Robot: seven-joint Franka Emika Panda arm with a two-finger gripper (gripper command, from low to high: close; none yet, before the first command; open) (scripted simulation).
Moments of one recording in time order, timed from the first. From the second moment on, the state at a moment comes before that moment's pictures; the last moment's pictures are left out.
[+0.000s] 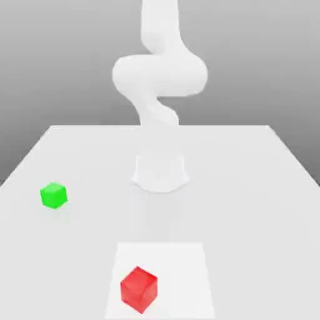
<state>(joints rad) -0.02 -0.71 0.01 -2.32 0.00 2.34 0.85</state>
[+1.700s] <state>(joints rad) -0.53 -0.07 -0.19 -2.74 -0.20 2.68 1.43</state>
